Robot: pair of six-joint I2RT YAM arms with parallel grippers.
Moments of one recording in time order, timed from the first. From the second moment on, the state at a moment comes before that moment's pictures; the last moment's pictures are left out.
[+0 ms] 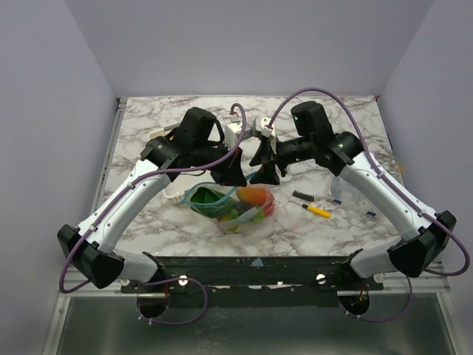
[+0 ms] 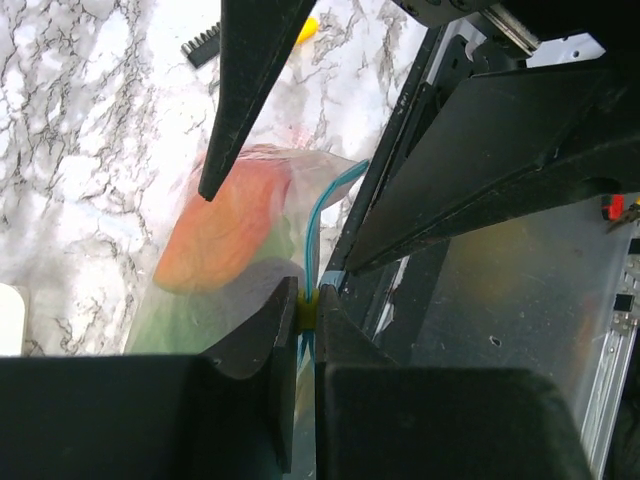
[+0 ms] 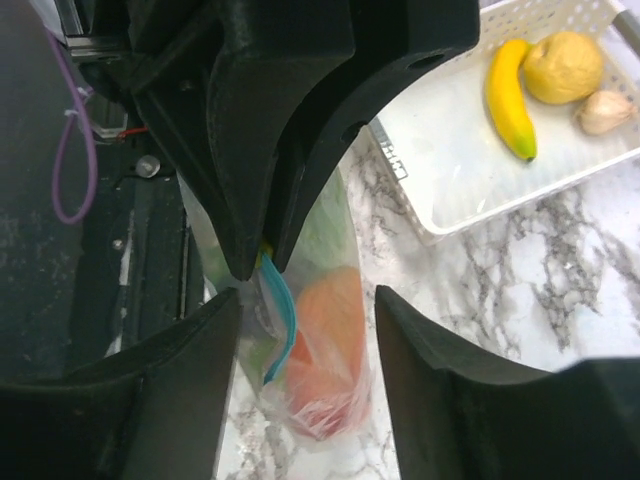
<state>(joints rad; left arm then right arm) -0.64 1.35 1.48 -0.87 0.68 -0.01 0.65 1.41 1.48 -0.71 -0.81 -0.47</state>
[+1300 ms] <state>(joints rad) -0.64 1.35 1.48 -0.87 0.69 -0.02 0.69 1.35 1.37 -0.61 -0.80 -0.54</state>
